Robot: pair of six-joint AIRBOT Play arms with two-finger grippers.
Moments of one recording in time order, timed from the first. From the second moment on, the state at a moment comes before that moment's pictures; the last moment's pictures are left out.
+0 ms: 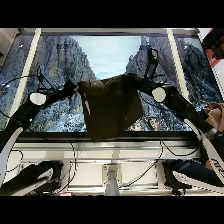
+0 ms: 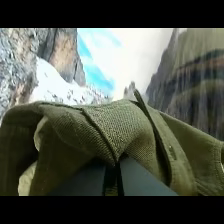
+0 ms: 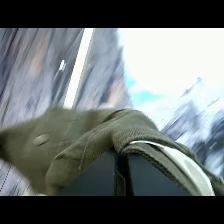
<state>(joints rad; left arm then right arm) -0.16 -1.12 0.77 0.68 -0.37 -1.56 0.43 -1.28 1.04 -1.22 0.30 1.79</state>
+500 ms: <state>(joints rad) -0.16 -1.15 0.77 0.73 -0.27 -1.56 0.29 -1.36 1.04 -1.23 0.26 1.80</state>
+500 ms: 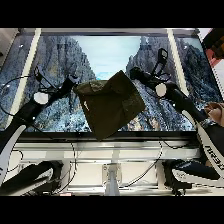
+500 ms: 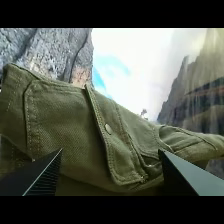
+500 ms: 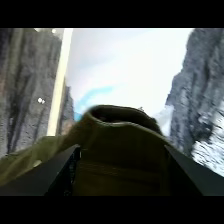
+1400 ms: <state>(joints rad) -0.28 -1.34 0.77 0.84 -0.68 -1.43 -0.05 -1.41 1.07 -1.07 0.89 1.30</state>
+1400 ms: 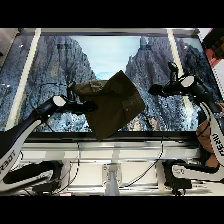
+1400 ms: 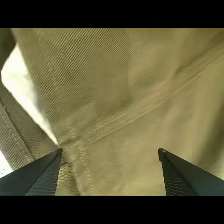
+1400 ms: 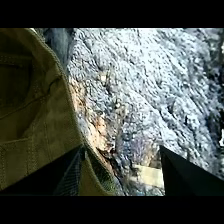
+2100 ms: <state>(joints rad) -0.31 -1.42 0.77 0.81 -0.58 -1.40 -0.05 -1.41 1.07 -1.05 0.87 1.28</state>
